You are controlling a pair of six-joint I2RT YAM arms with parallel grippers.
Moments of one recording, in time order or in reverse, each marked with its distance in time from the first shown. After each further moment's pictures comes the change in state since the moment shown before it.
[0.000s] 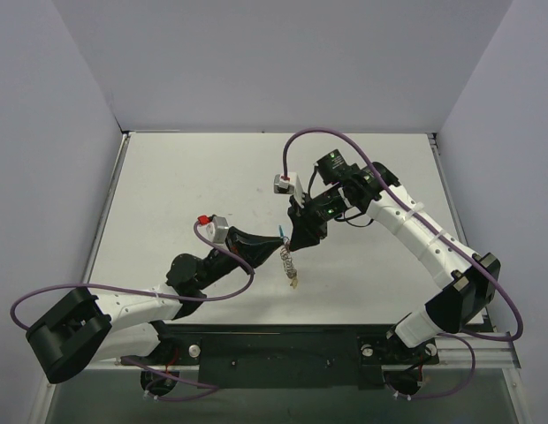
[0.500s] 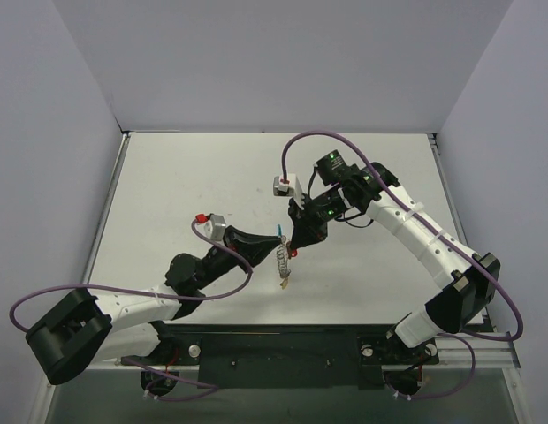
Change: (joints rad) left arm 0.020 -0.002 -0.011 0.000 -0.005 -0.040; right arm 0.007 0.000 0.000 -0.005 0.018 -0.040
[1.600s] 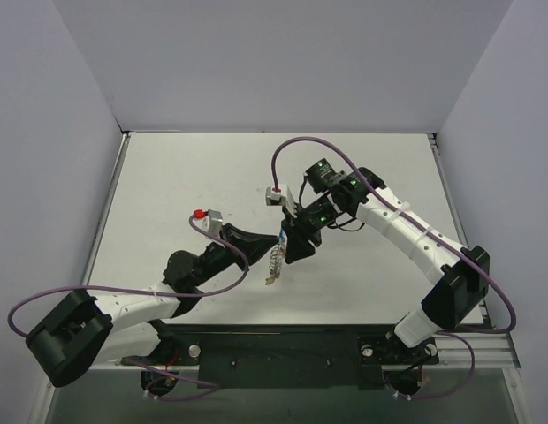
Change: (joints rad) left arm 0.056 -0.003 -0.001 -0.011 0.070 -0.089; right arm 0.042 0.034 -0.050 0.019 -0.031 0.002
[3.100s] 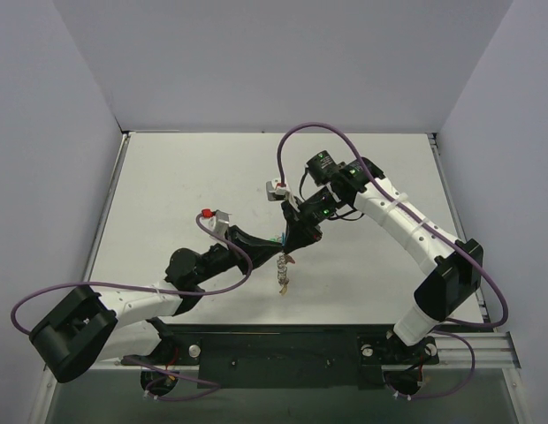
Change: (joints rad) left arm 0.011 0.035 0.014 0.011 0.129 -0.021; right arm -0.036 0.065 0.099 -0.101 -0.137 -0.231
